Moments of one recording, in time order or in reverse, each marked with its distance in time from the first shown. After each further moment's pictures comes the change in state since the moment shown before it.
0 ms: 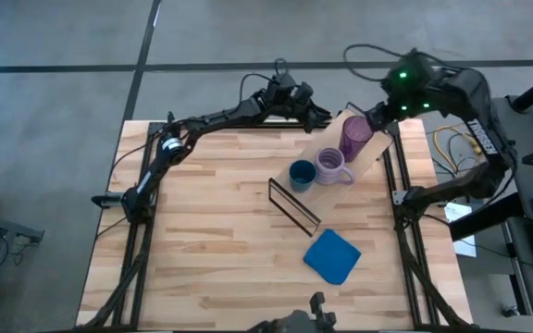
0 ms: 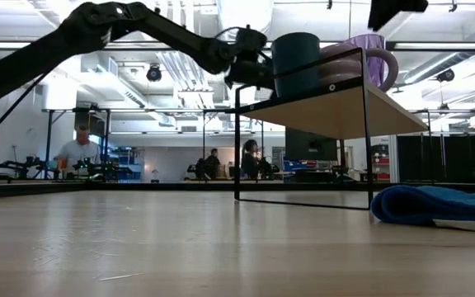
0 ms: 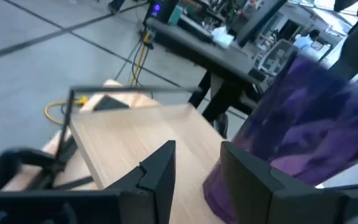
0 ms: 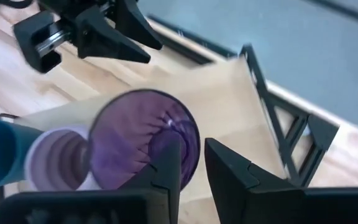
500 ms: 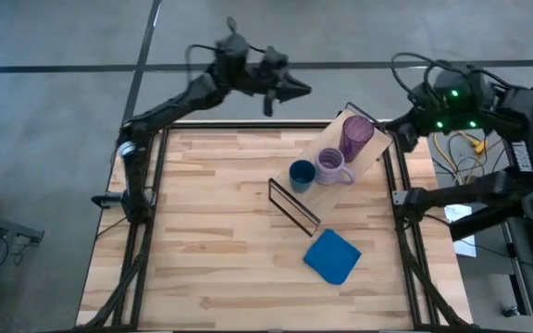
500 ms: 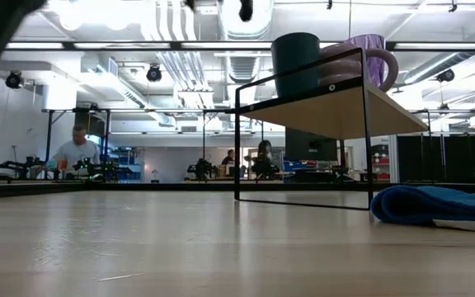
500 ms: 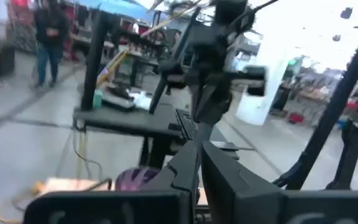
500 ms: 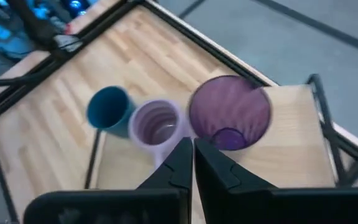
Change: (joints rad) left arm 0.014 -0.401 -0.040 -0.084 0.223 0.082; right arm 0.182 -0.173 0.074 0.002 -0.106 -0.012
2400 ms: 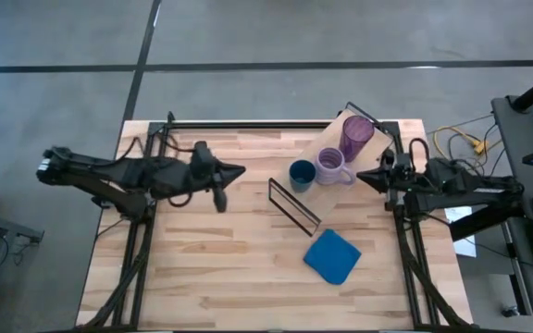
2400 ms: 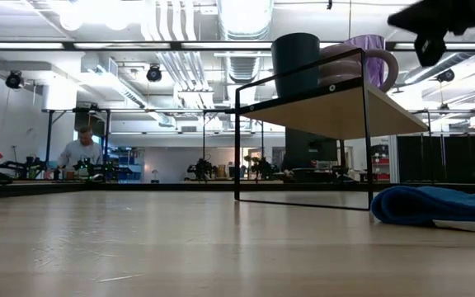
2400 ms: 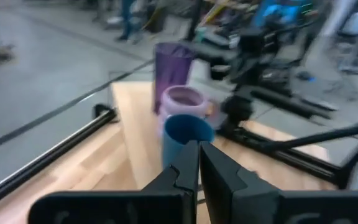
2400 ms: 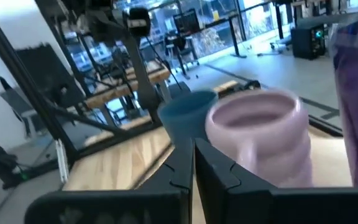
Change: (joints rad) left arm -0.735 -0.776 -0.870 -0.242 -1.304 -0.112; right arm 0.571 -0.901 -1.500 1.321 0.256 0.059
